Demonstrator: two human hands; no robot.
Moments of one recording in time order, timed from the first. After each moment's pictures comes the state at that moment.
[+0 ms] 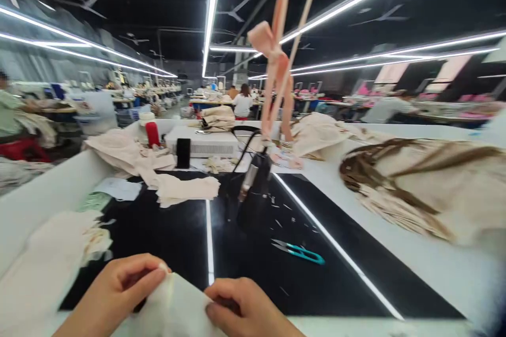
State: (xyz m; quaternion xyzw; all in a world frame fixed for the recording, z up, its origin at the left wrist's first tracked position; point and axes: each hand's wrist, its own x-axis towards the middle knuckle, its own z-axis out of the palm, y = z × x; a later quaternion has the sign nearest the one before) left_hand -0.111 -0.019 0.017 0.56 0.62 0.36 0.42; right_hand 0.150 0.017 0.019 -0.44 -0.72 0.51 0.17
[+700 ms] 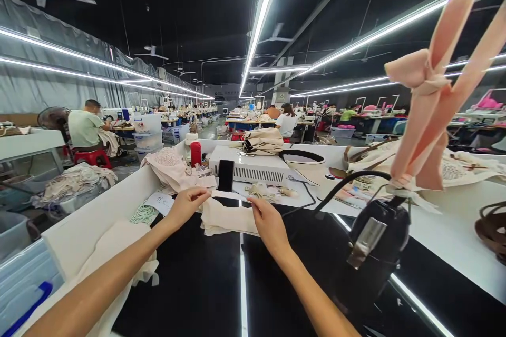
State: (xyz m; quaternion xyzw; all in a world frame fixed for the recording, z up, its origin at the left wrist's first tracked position) left_hand -0.169 0.179 0.041 0.65 0.54 0.50 0.18; right_hand 0.083 0.226 0.026 -0.47 -0.77 0.16 0.39
